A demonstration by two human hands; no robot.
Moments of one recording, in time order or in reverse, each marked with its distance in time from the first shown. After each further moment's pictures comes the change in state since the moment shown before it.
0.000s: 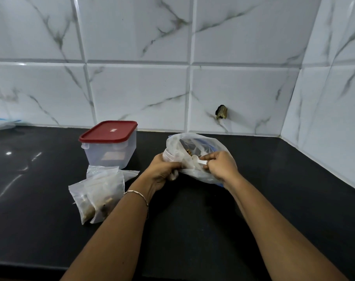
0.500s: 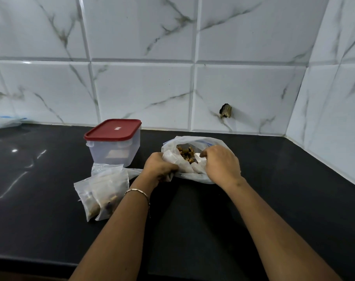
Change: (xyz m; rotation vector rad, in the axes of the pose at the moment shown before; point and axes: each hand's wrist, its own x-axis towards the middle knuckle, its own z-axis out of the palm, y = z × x) left_hand 0.004 0.005 -0.020 0.467 0.136 -0.046; right_hand -0.021 -0.019 0.003 -0.725 0.214 -0.433
